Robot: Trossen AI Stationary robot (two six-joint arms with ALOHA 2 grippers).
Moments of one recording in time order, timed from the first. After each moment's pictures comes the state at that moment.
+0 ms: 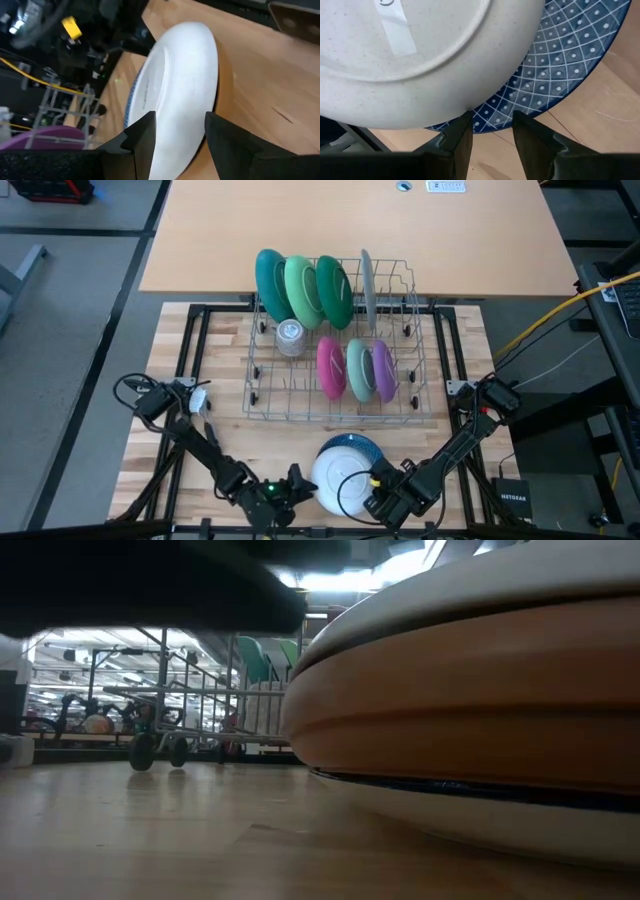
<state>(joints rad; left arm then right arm) -0.76 2.03 1.17 0.27 -0.78 0.59 0.82 1.92 1.33 -0.79 0.17 1.67</state>
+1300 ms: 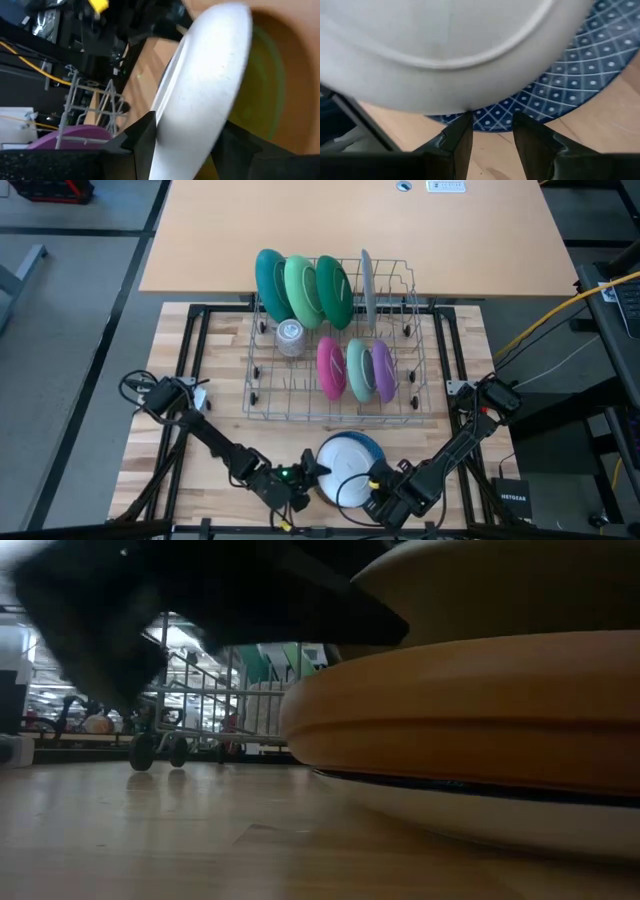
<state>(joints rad) -0.64 2.03 1.17 0.36 -0.74 0.77 0.82 1.92 1.33 -0.76 0.20 1.62</state>
